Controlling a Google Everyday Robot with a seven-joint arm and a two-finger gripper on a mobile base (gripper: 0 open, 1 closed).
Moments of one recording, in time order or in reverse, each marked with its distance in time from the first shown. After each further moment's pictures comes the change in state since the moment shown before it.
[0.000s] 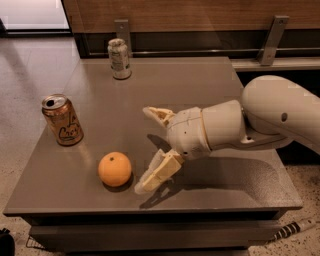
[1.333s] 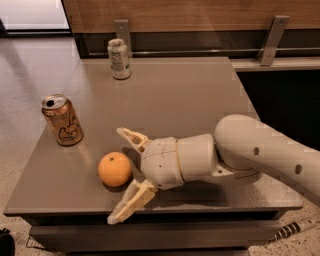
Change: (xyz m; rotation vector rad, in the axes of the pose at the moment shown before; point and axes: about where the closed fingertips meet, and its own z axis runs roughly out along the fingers) arm -0.005 0.047 0.057 -0.022 -0.130 -0.074
